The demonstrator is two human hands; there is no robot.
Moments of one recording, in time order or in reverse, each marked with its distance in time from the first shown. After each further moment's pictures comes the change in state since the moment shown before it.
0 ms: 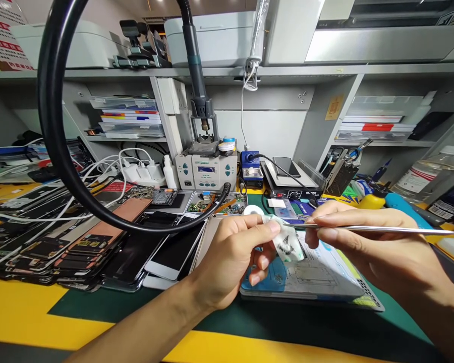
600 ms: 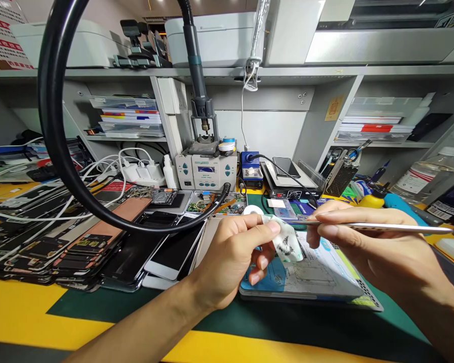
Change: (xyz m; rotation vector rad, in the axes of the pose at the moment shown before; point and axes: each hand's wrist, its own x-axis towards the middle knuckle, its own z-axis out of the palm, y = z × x) left_hand -0.002 0.000 0.000 0.036 0.013 0.012; right_hand -0.002 0.002 0.000 0.014 0.033 0.018
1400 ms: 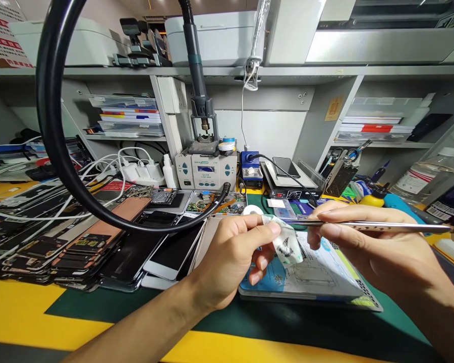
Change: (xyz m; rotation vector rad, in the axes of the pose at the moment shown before) left_hand 0.000 0.000 0.000 0.033 -0.007 0.008; right_hand 0.000 0.000 0.002 0.081 0.038 0.037
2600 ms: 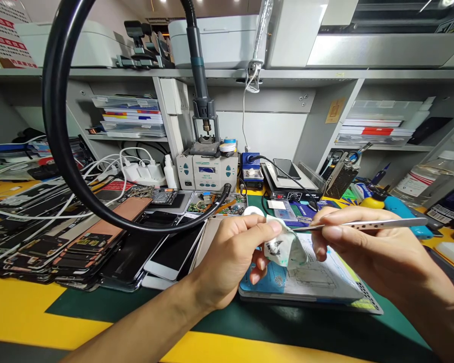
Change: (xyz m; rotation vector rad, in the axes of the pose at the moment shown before) left_hand 0.002 0.001 -0.001 0.018 0.043 -0.020; right_hand 0.005 -0.006 0.007 0.235 -0.072 0.085
